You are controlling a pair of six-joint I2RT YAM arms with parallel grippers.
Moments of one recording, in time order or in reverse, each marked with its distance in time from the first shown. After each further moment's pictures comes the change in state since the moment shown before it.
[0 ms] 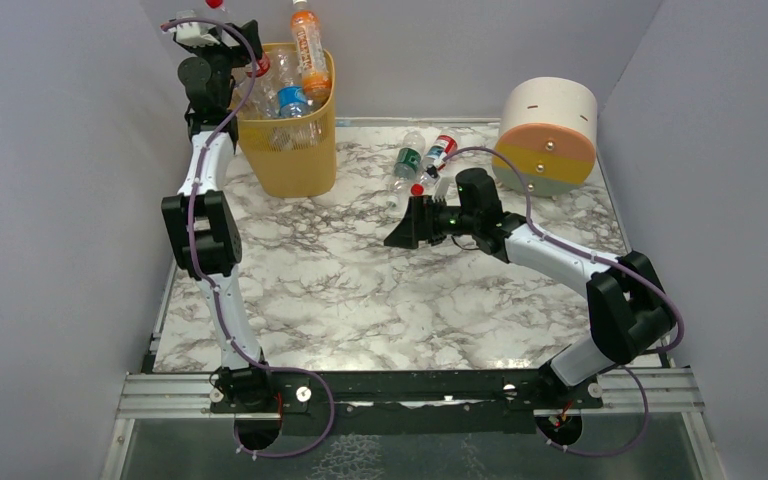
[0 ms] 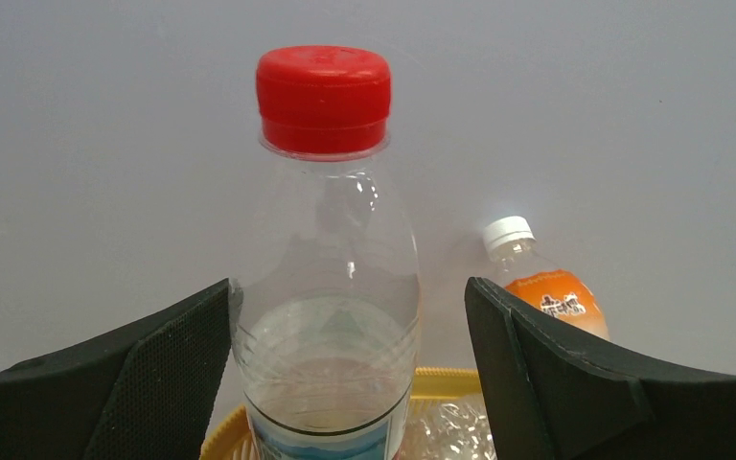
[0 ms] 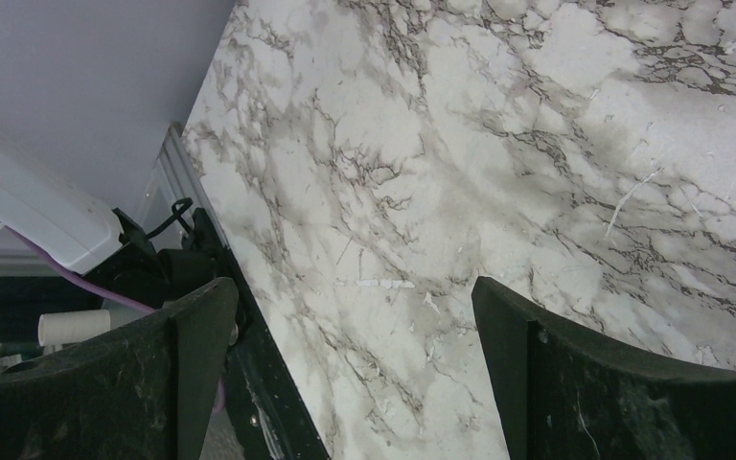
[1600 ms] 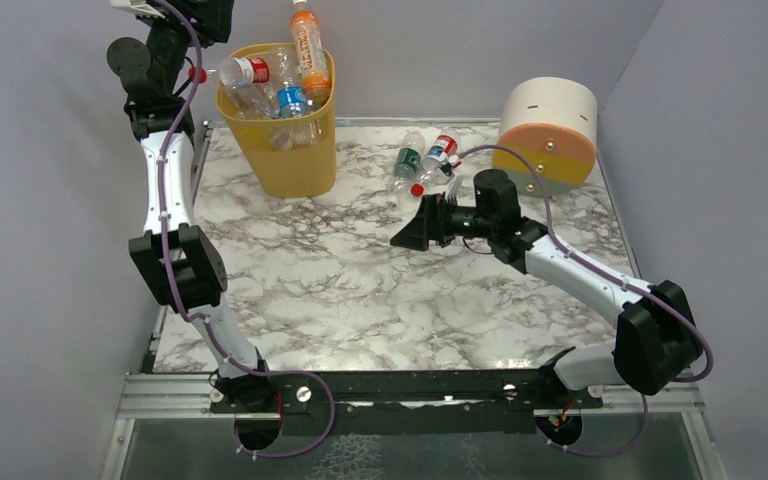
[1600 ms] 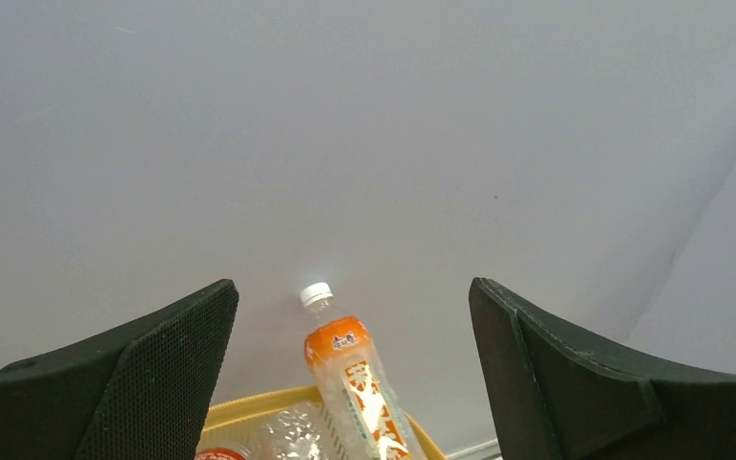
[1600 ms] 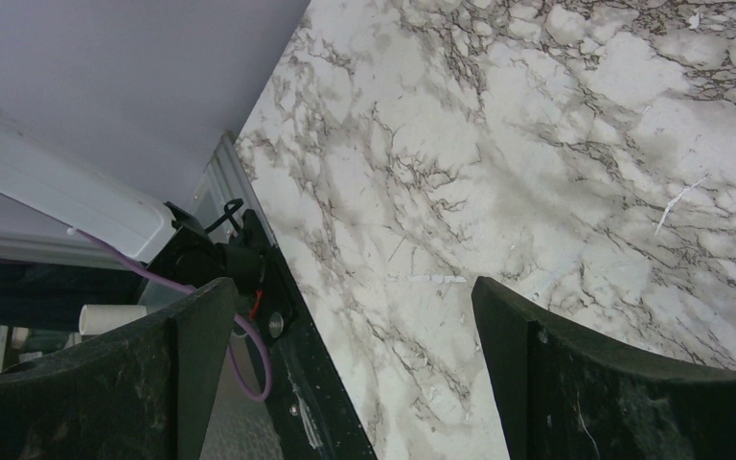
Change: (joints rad) left arm 0.118 -0.298 -0.020 -0.119 0.338 -0.268; right arm 0.000 -0.167 -0.049 -0.007 -0.024 0.051
